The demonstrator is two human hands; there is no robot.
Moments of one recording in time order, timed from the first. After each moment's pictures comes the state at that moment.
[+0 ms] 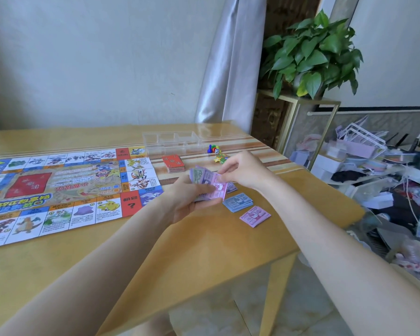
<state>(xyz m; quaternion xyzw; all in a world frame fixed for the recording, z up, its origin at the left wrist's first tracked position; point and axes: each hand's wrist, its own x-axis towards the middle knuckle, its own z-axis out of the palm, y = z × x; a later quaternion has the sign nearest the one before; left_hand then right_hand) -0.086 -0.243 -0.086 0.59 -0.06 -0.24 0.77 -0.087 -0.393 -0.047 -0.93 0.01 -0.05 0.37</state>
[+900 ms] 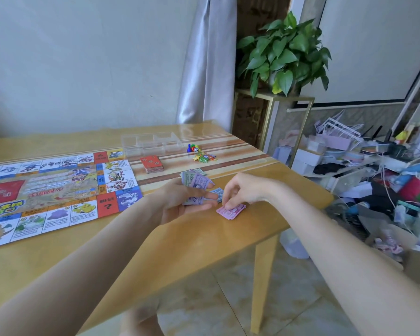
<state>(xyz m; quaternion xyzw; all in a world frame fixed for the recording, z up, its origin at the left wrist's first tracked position) -0.106 -0.266 -0.080 0.61 -0.07 -0.30 0.73 -0.126 -0.447 -0.063 -0.95 -0.02 0.14 0.28</state>
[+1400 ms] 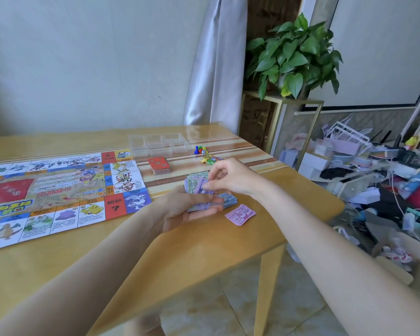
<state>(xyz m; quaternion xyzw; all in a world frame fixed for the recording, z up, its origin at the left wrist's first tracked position) -0.104 -0.256 -0.089 0.59 -0.08 -0.31 0.74 -0.105 -0.408 -0.054 -0.92 -0.05 0.00 0.40</state>
